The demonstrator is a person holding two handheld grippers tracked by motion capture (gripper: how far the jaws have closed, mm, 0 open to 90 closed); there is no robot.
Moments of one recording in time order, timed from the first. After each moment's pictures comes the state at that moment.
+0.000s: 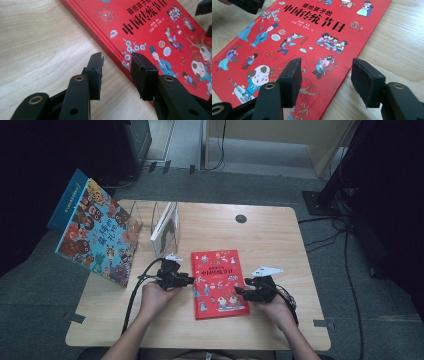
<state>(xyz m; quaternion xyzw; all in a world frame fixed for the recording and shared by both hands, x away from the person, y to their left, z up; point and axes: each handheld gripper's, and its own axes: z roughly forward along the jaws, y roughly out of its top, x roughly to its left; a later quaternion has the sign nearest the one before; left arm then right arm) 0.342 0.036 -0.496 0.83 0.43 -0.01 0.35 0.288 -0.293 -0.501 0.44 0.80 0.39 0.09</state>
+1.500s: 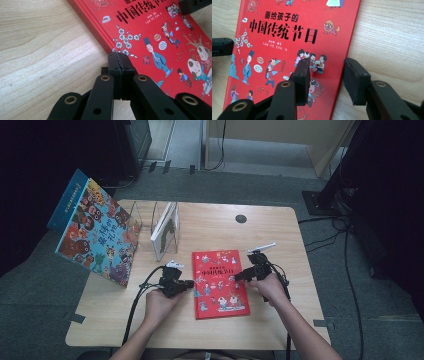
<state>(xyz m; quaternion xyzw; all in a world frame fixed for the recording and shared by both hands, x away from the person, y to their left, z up) 0.324 0.027 -0.508 0.81 0.47 -0.02 0.36 0.359 -0.285 -0.488 0.61 0.74 0.25 -0.07</state>
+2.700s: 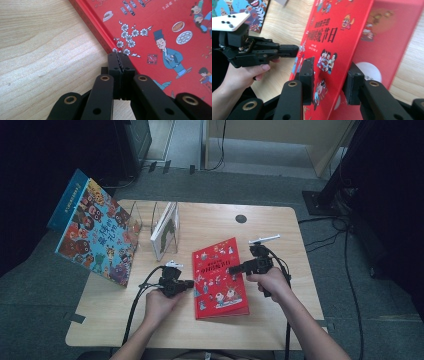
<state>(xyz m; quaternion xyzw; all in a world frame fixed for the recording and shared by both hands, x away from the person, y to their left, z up) 0.326 0.029 -0.509 0.80 0.47 -0.03 0.37 0.356 -0.278 -0.439 0.56 0.74 0.35 -0.15</state>
